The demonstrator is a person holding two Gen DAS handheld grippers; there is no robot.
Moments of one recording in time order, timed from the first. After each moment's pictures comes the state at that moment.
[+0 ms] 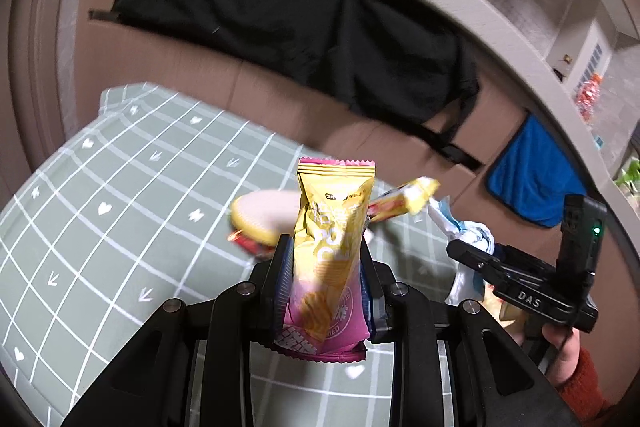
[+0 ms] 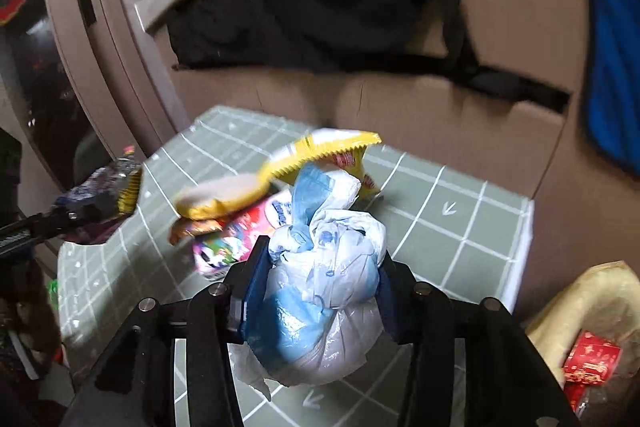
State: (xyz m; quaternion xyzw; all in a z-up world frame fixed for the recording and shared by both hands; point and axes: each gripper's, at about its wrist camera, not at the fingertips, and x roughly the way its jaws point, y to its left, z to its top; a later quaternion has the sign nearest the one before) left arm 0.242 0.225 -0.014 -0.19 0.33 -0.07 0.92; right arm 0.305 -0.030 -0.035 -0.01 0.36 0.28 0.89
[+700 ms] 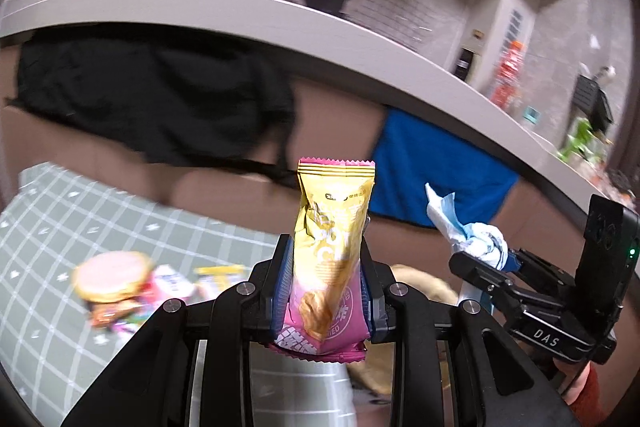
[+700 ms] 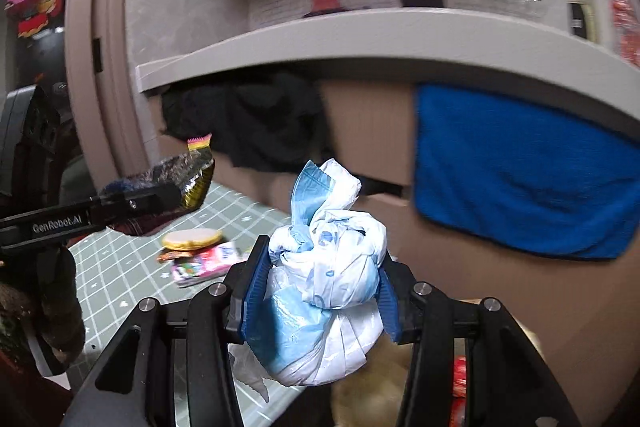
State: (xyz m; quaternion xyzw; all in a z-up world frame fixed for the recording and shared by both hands) left arm 0.255 0.043 0.063 -0.13 0.26 -0.17 0.94; right arm 0.236 -0.167 0.057 -0.02 0.23 0.22 0.95
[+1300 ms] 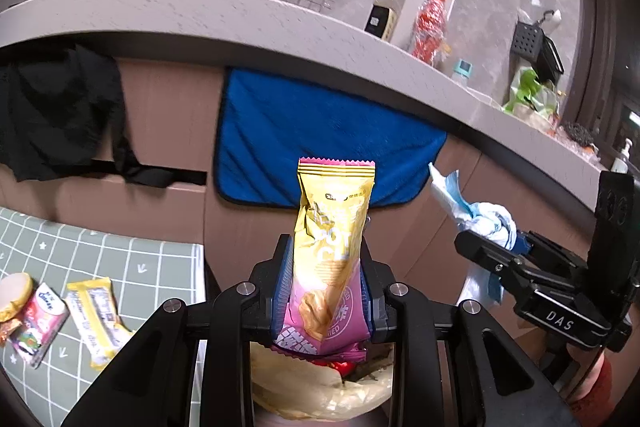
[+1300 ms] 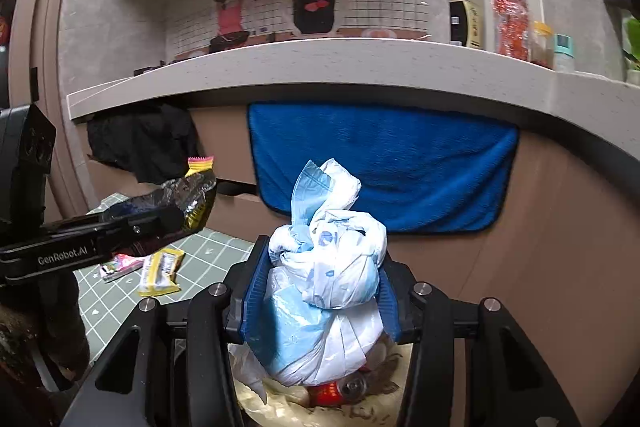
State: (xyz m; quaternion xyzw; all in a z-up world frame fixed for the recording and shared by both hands) left arm 0.271 -0.096 0.062 -0.09 0.27 -0.28 0.92; right arm 0.203 -0.295 0.071 -0.01 0.22 0.09 0.97
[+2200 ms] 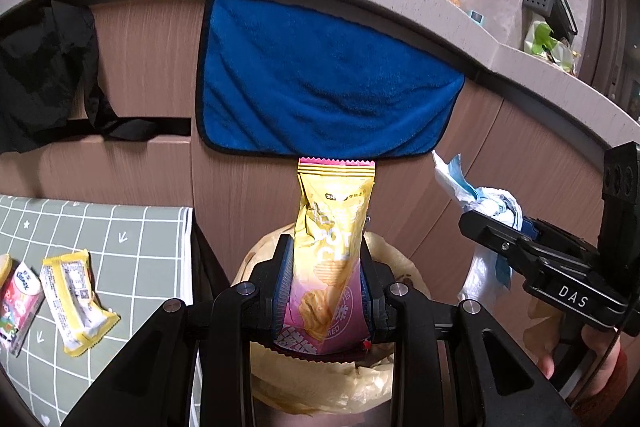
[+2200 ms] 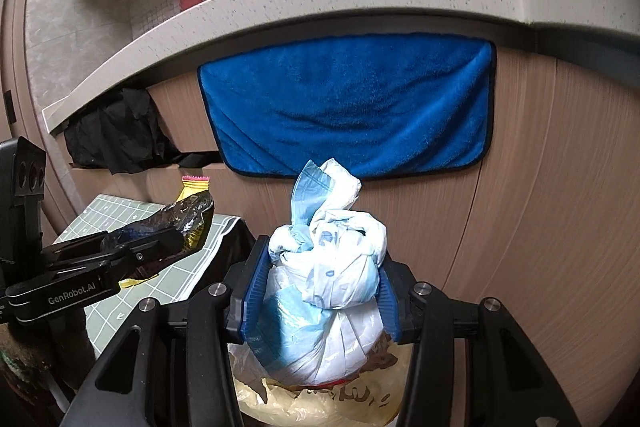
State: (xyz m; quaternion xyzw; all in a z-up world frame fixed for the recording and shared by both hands) left arm 0.284 -0.128 0.009 -0.06 0.31 -0.27 0.91; right arm 0.223 -0.328 0.019 0.05 0.27 0.07 0.96
